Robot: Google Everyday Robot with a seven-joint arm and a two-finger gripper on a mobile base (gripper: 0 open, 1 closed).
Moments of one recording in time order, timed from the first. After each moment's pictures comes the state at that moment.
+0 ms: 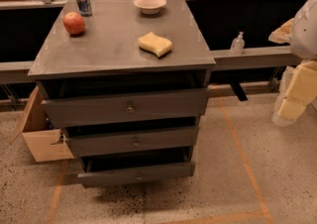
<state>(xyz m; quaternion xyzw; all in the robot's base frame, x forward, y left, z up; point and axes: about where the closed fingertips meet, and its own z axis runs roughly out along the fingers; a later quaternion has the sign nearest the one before) 0.438 -0.216 0.977 -0.60 0.78 -0.04 0.16</state>
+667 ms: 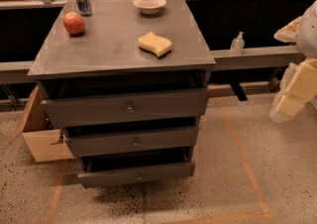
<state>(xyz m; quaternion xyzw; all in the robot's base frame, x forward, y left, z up) 0.443 -0.219 0.979 -0.58 0.79 -0.02 0.19</state>
